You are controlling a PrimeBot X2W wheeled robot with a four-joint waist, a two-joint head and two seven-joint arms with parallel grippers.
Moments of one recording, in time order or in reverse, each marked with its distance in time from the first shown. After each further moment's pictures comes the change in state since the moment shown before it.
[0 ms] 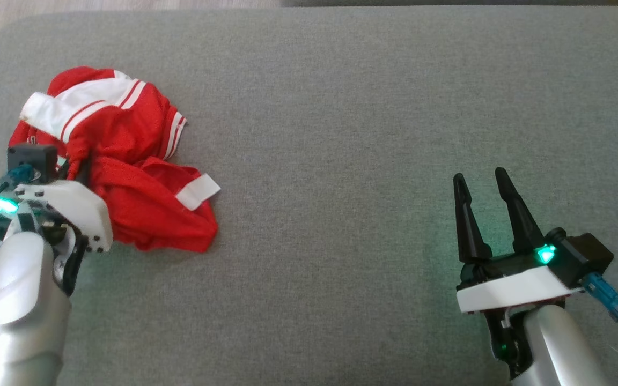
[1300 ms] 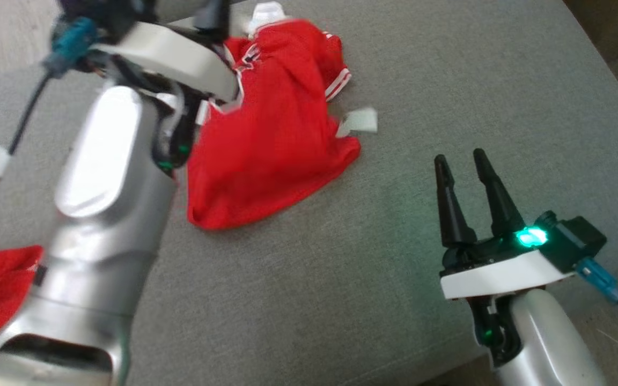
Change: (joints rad) left arm -0.327 -0.230 -0.193 -0.235 -0.228 0.053 -0.212; right arm -0.051 0.000 0.086 -0.023 0.131 0.000 0.000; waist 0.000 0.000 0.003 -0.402
